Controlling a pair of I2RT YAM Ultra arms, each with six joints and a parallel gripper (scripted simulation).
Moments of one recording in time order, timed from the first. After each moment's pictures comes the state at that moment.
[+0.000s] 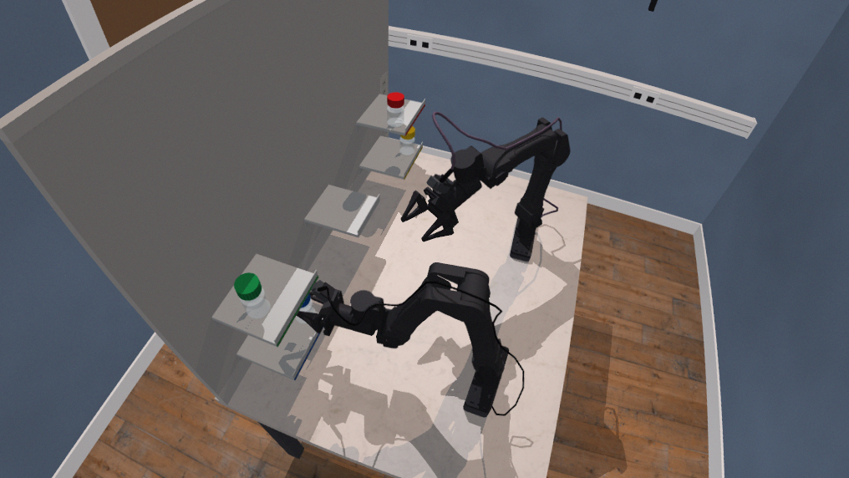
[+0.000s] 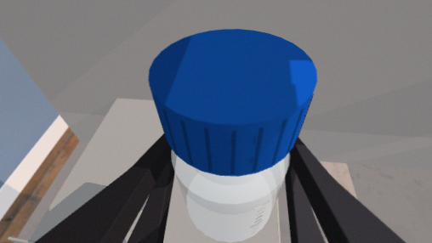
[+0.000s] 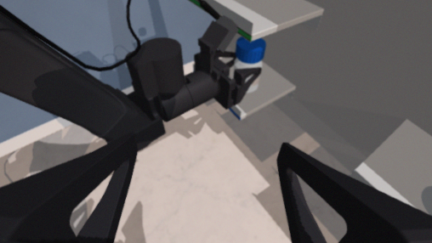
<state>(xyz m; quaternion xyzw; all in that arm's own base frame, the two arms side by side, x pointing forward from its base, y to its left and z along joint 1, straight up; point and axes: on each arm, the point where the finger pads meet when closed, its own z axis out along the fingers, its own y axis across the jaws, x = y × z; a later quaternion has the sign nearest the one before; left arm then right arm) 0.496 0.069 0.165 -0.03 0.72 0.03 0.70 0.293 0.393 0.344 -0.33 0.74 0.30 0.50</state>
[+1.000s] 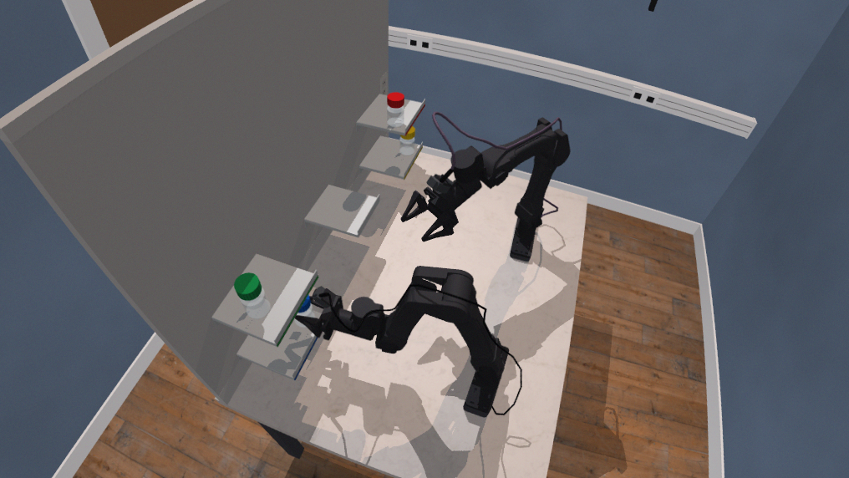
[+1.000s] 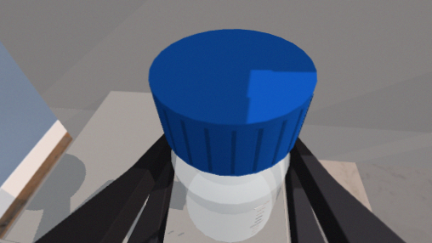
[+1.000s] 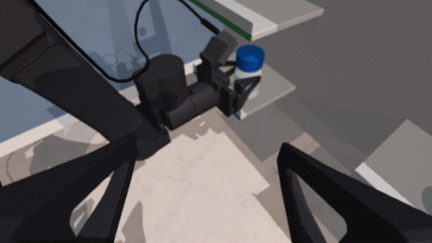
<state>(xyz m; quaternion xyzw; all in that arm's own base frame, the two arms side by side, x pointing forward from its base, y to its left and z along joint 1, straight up) 0.500 0.071 0.142 -0.03 0.70 0.04 0.71 0.293 0.393 0.344 -0.33 0.74 0.30 0.50</state>
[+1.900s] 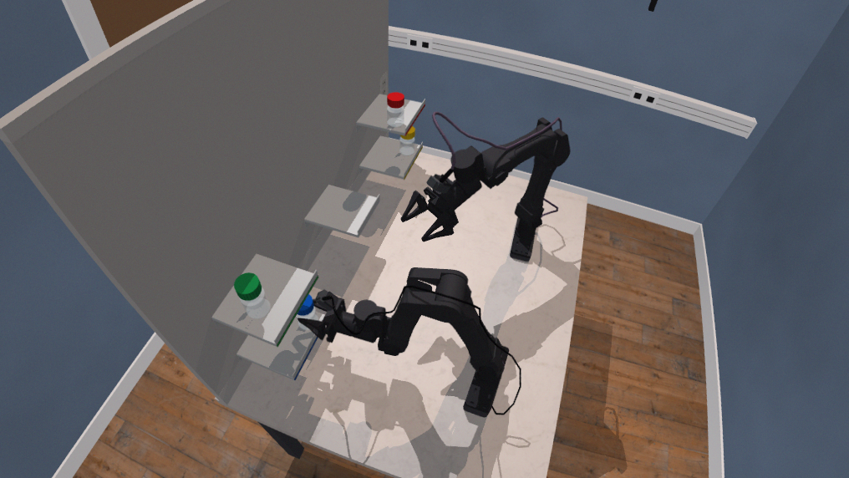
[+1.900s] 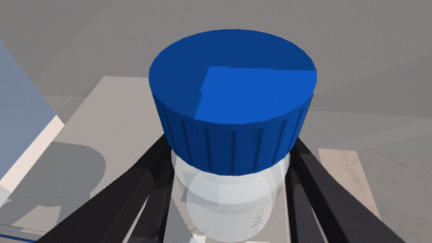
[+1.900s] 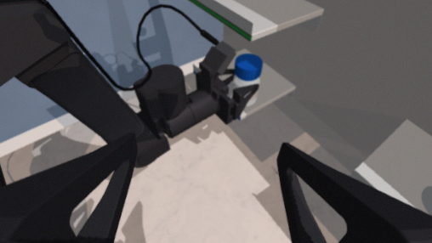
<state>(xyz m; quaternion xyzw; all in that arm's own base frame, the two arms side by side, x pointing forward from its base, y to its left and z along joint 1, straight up) 0.495 0.067 0.126 -0.03 0.71 0.03 0.70 0.293 0.393 0.344 -0.33 0.74 0.30 0.50</state>
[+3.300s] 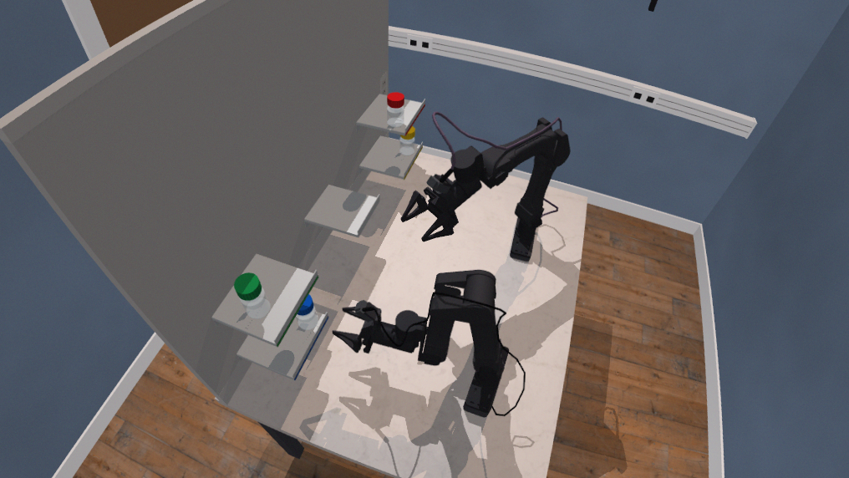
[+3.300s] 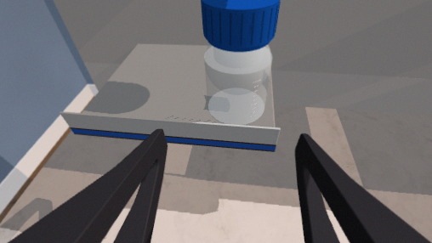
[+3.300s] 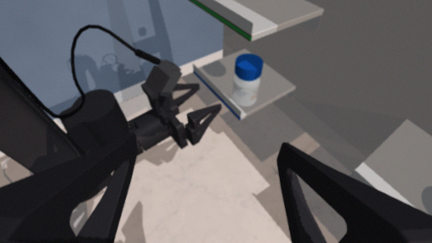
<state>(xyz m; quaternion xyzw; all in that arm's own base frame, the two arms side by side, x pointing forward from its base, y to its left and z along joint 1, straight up) 0.394 0.060 0.133 -0.03 0.70 0.04 0.71 0.293 0.393 0.344 -0.33 0.74 0.30 0.50</state>
